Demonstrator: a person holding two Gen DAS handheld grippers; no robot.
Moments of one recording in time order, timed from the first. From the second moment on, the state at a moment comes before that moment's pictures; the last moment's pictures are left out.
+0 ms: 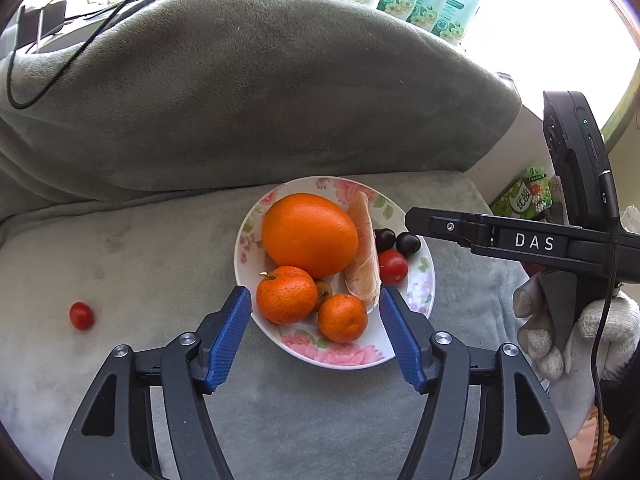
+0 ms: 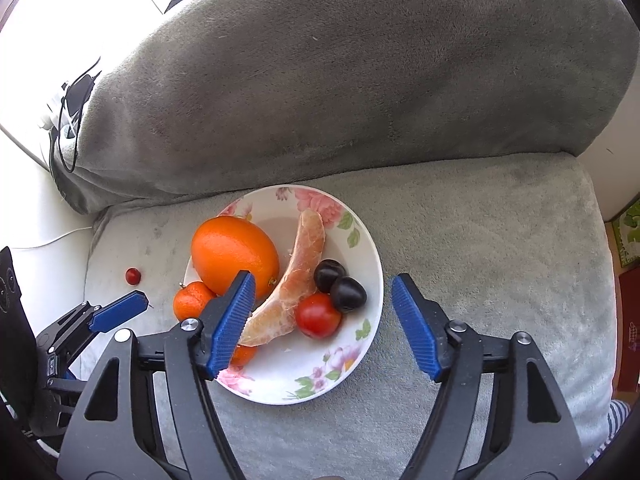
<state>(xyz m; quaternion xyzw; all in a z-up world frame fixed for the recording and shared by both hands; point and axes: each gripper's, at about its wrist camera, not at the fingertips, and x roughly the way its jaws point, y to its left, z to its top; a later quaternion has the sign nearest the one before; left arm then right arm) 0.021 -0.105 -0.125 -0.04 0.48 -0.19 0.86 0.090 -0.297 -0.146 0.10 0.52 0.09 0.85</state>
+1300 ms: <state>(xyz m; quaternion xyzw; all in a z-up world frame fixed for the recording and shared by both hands) -0.009 0.000 -0.124 -0.07 0.48 -0.09 0.87 0.047 -0.200 -0.108 0.01 0.48 0.17 0.86</state>
